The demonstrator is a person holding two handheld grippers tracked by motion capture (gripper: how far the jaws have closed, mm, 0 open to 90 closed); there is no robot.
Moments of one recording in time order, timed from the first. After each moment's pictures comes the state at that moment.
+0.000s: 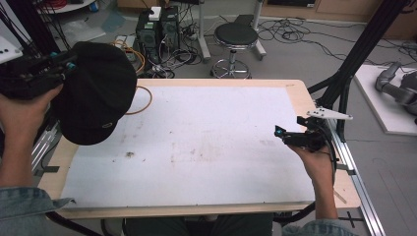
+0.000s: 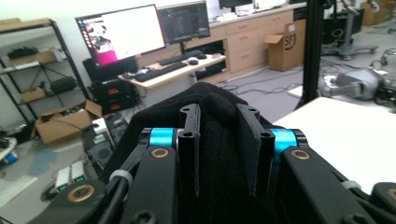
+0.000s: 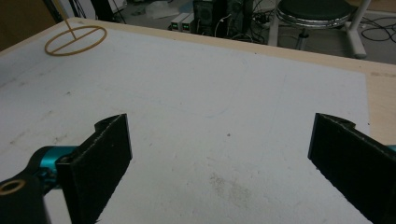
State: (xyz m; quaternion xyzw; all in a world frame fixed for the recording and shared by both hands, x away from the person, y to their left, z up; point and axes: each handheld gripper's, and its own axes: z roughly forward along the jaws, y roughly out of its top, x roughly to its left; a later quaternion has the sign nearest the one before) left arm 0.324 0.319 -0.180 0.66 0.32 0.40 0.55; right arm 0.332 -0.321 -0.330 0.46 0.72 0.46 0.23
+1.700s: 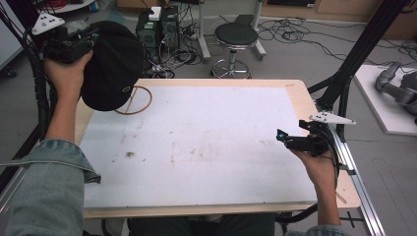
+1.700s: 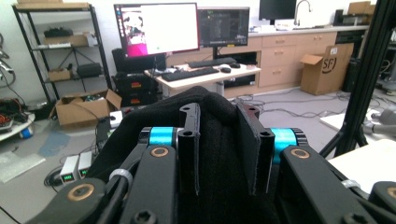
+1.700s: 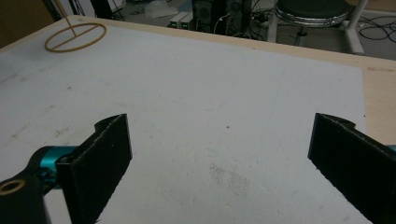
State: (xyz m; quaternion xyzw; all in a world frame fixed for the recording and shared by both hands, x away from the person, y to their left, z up) left arm 0.463 0.313 -0.213 0.61 0.40 0.40 0.56; right arm 0.321 -0.325 -0.333 0.47 0.72 0.46 0.23
